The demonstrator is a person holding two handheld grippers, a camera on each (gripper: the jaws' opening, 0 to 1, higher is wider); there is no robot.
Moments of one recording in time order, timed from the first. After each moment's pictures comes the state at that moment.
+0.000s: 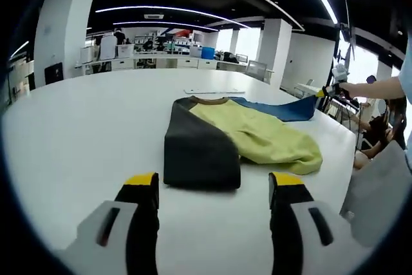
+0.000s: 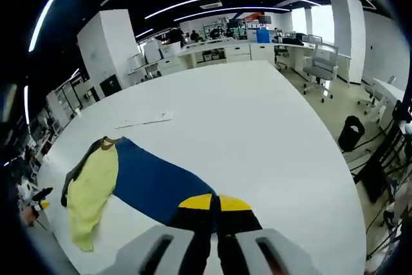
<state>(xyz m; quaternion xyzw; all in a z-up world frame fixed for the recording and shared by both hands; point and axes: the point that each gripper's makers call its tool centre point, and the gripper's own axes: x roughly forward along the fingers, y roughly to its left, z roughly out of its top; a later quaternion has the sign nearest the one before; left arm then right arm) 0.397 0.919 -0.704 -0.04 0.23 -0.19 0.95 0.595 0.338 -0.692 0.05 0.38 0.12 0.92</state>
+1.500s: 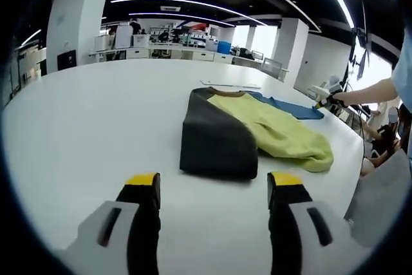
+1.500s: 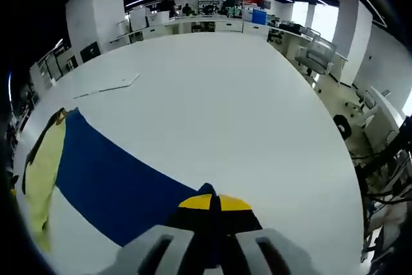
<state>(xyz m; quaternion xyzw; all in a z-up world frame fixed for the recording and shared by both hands) 0.395 0.937 -0.719 -0.05 0.25 -0.15 0.95 0.649 0.316 -0.775 -0.04 0.44 0.07 0.89</state>
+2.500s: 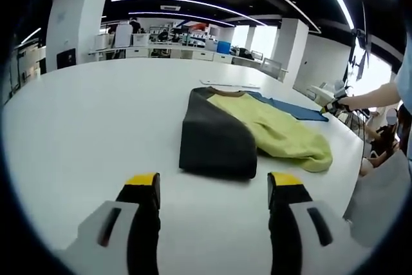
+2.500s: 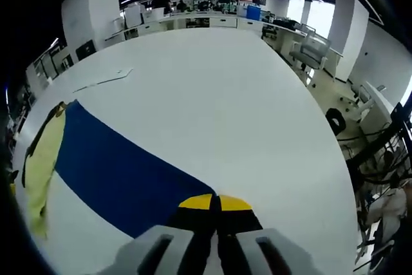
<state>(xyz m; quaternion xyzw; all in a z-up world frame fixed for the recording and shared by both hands) 0.394 0.938 -0.720 -0.06 0.25 -0.15 0.95 0.615 0.296 -0.772 -0.03 0.45 0.06 0.89</state>
